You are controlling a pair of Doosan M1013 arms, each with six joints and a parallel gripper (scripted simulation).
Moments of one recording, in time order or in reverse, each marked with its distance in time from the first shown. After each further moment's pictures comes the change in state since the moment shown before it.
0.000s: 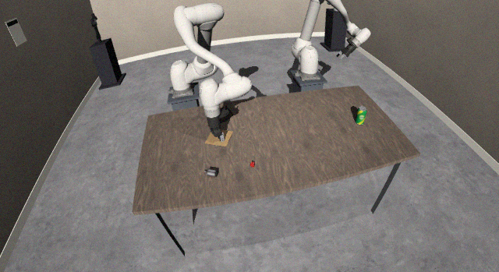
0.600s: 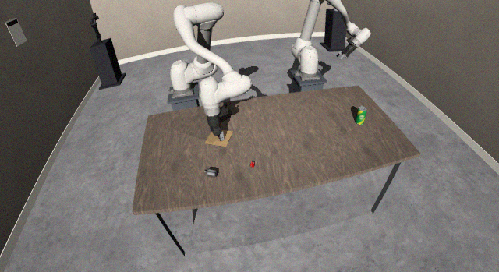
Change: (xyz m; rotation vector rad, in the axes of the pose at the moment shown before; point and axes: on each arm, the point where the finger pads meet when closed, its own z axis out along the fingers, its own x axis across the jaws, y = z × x) left arm 0.000 0.000 0.000 0.000 0.000 0.000; right arm 0.000 0.000 -0.009 0.000 0.000 0.000
